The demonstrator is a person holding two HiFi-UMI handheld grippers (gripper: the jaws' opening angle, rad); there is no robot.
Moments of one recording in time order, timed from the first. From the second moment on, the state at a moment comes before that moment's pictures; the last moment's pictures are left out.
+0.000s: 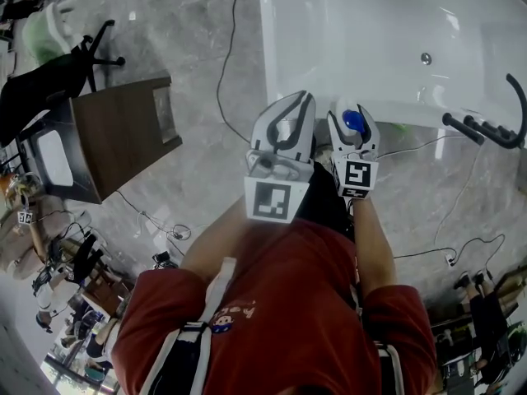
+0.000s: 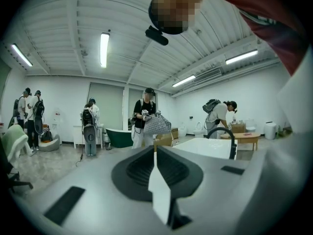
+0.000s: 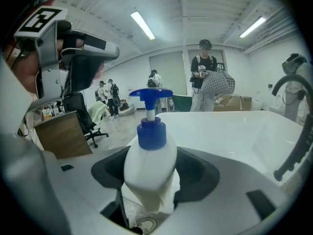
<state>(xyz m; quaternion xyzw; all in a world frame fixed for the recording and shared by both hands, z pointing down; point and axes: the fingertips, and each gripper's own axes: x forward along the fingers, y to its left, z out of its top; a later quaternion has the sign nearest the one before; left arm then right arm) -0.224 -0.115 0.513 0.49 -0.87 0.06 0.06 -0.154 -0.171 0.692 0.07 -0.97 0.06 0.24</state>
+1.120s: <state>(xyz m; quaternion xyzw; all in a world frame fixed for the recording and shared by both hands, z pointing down) -0.219 -0.112 0.511 0.51 -0.86 0.05 0.06 -0.159 -0.166 0.711 0.07 -0.96 0.03 0.26</state>
